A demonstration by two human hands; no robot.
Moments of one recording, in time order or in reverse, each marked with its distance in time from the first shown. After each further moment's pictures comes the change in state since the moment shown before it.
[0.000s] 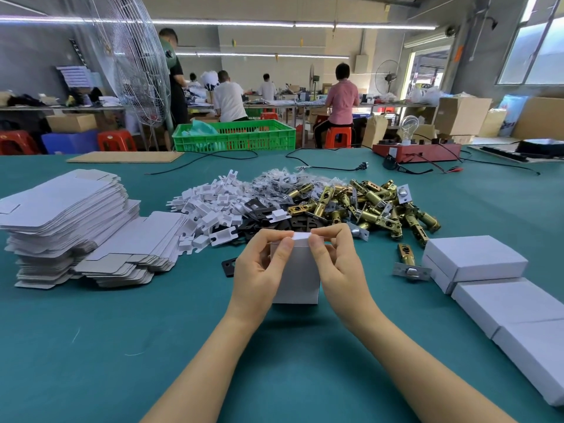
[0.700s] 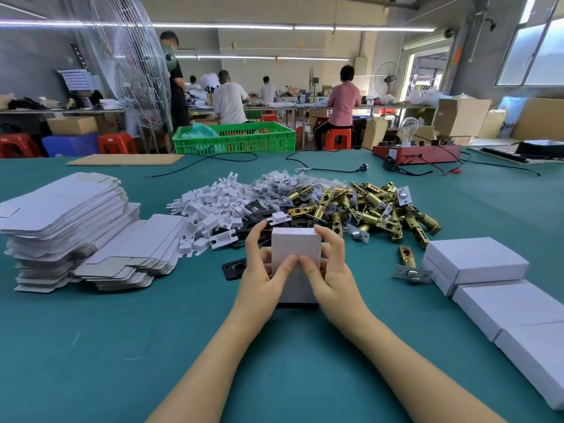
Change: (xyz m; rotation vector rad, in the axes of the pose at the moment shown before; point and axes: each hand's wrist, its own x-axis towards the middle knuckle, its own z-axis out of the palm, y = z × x) left_hand -0.004 -0.017 -0.003 0.045 -0.093 -0.235; right_hand -0.003 0.032 0.001 -0.147 -0.133 0.011
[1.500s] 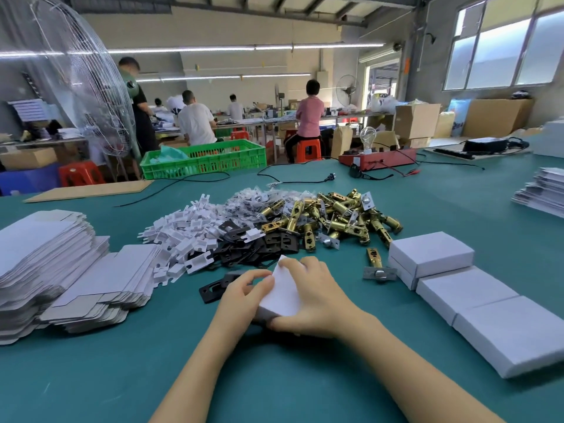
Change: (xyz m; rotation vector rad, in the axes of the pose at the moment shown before) left_hand 0.011 -0.007 -0.005 0.068 -0.129 -0.282; right_hand -0.001 -0.012 -0.022 -0.655 -0.258 0.117
